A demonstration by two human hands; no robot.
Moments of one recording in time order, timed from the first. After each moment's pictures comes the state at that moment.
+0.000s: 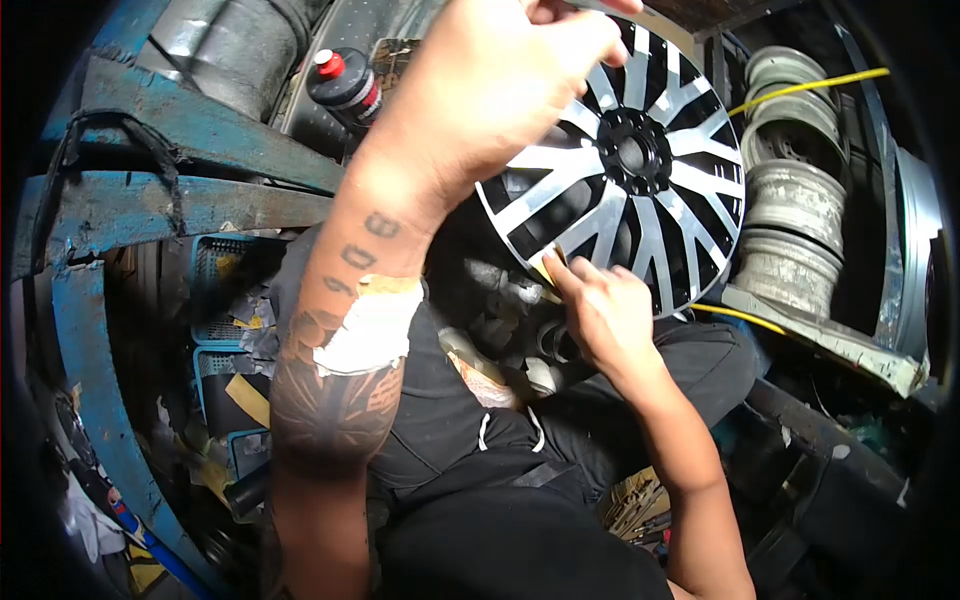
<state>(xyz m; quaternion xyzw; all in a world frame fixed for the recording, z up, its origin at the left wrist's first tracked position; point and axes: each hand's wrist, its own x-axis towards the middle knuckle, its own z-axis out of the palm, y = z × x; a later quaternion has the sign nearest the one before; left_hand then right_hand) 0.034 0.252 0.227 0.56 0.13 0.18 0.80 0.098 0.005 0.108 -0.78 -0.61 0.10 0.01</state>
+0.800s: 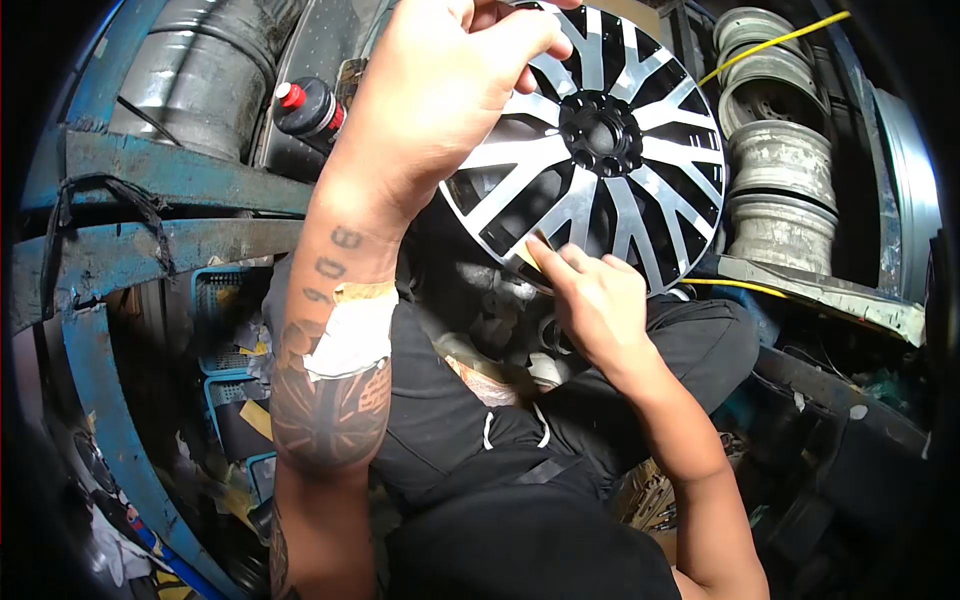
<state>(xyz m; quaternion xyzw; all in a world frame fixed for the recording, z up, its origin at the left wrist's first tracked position) 0.045 0.240 0.230 0.54 0.10 0.14 0.83 0.094 -0.003 0.109 -0.81 -0.58 0.03 0.08</state>
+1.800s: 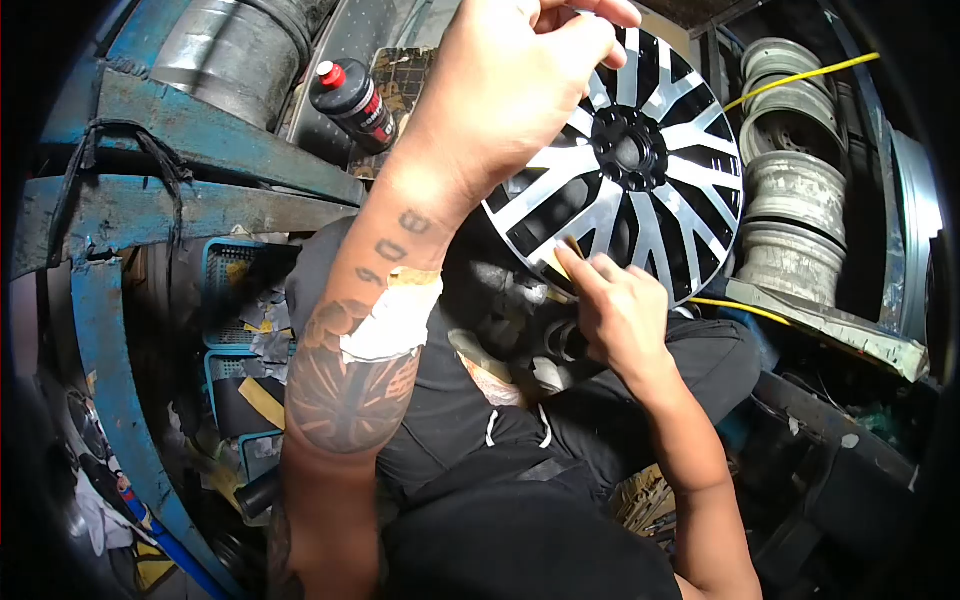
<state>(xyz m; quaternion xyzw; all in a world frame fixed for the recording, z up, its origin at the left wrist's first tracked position) 0.045 0.240 0.220 0.61 0.11 0.21 0.76 0.095 -0.001 0.128 -0.81 -0.58 0.08 0.06</state>
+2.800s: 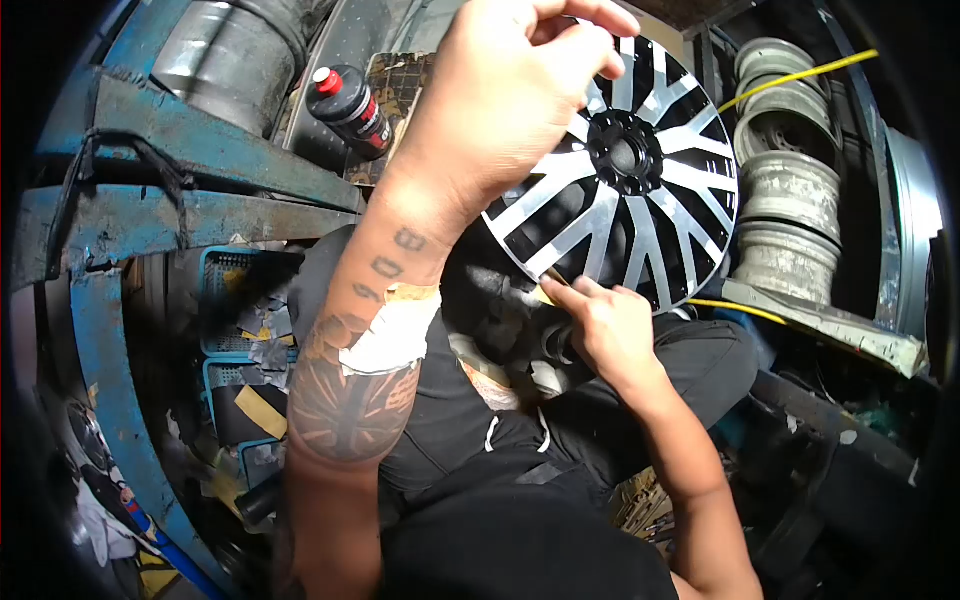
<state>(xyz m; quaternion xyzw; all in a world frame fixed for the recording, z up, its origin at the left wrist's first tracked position) 0.043 0.246 0.228 0.60 0.08 0.19 0.77 0.092 -0.004 0.111 -0.80 -0.58 0.13 0.07</state>
